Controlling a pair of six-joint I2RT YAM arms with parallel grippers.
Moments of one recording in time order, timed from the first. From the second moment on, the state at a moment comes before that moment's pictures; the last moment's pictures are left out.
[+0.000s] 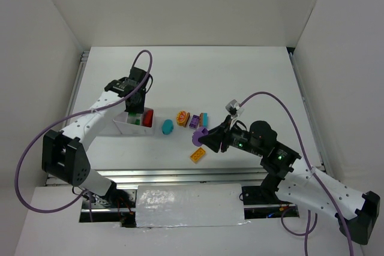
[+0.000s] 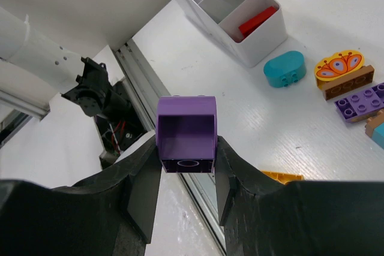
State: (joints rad) left arm -0.38 1.50 1.28 -0.89 -0.38 -0.27; right arm 0.84 0.66 0.55 -0.01 -0.23 0.47
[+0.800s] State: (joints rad) left arm -0.38 1.33 1.24 -0.85 -0.26 -0.27; right arm 0.84 0.68 0.55 0.00 -0.26 0.49
